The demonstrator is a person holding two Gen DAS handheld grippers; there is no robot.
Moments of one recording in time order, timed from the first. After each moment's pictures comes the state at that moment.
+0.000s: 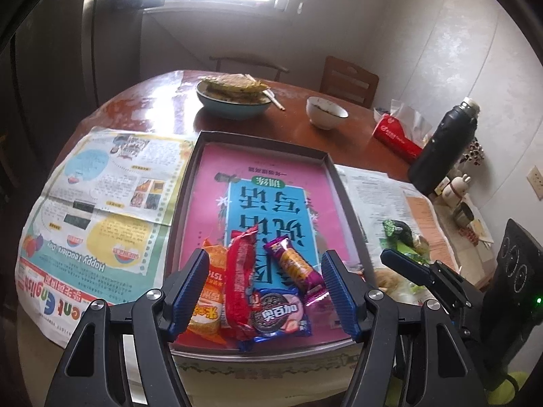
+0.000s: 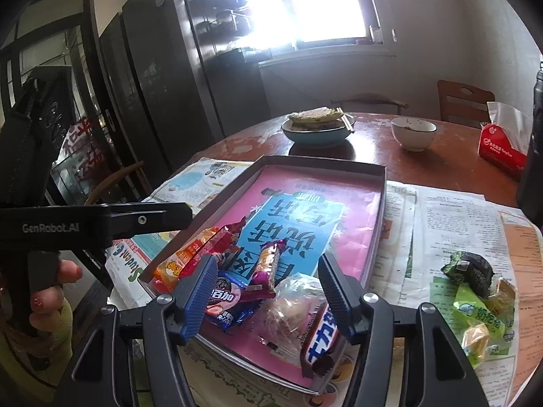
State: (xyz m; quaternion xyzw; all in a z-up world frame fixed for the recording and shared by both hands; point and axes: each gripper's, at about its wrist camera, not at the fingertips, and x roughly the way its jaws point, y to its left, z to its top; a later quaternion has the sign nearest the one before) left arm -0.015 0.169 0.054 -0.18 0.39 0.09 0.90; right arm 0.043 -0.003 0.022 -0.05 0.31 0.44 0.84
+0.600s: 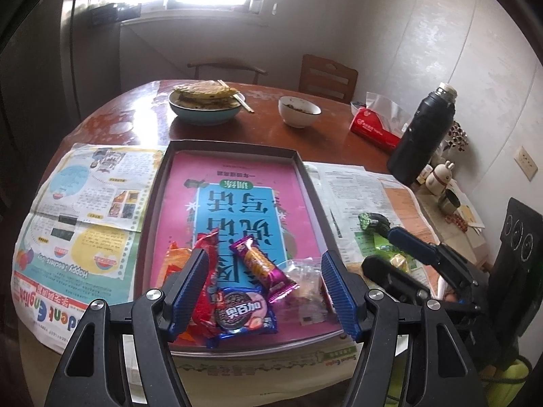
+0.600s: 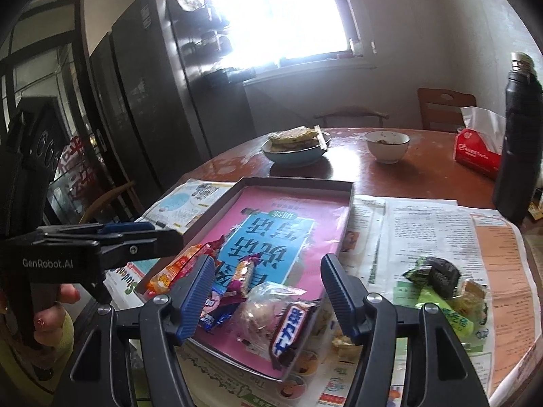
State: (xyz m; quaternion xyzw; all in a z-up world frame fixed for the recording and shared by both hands) left arm -0.010 0.135 0.065 -0.15 0.39 0.06 0.91; right arm 0.047 -0.041 0.041 -0.02 0.29 0.41 0.86
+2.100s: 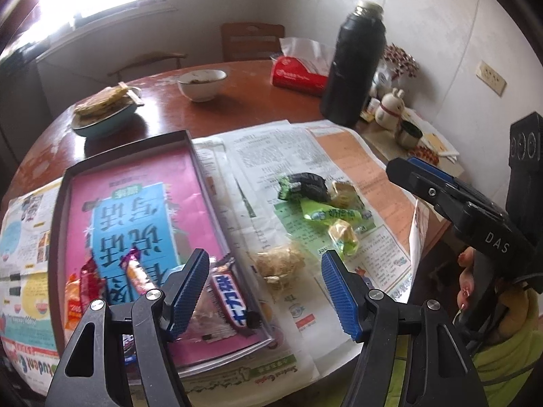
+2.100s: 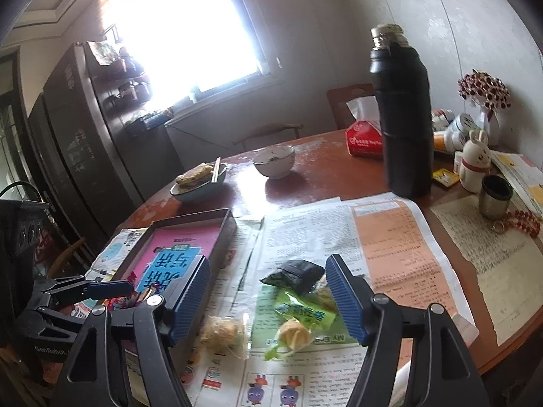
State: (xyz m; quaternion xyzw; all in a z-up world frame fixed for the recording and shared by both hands) left arm 0.050 0.023 0.047 -0.04 0.45 -0.06 0.89; right arm 0.090 -0.174 0.048 0.07 0.29 0.28 0.91
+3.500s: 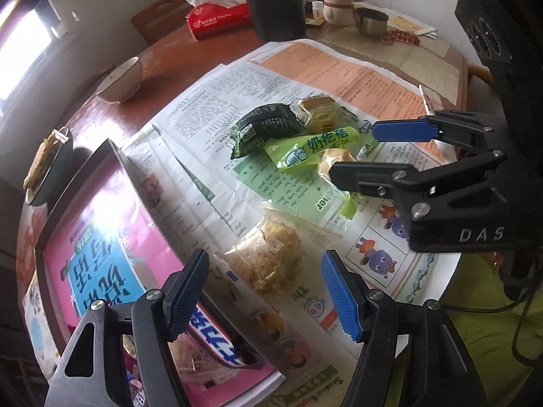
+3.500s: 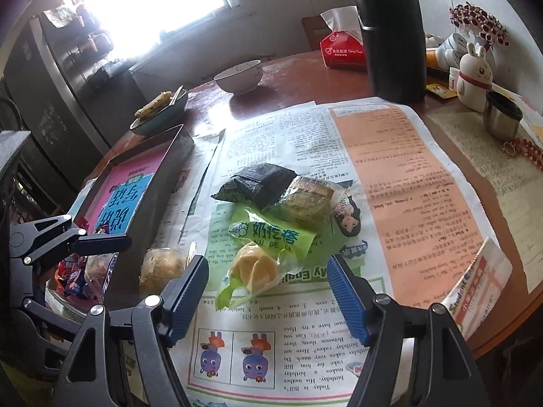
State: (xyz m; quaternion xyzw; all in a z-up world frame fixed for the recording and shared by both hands) left arm 0.093 -0.032 -0.016 0.17 0.52 -0.13 0.83; right arm 0.116 -0.163 -0.034 0.05 0.43 0.24 0.87
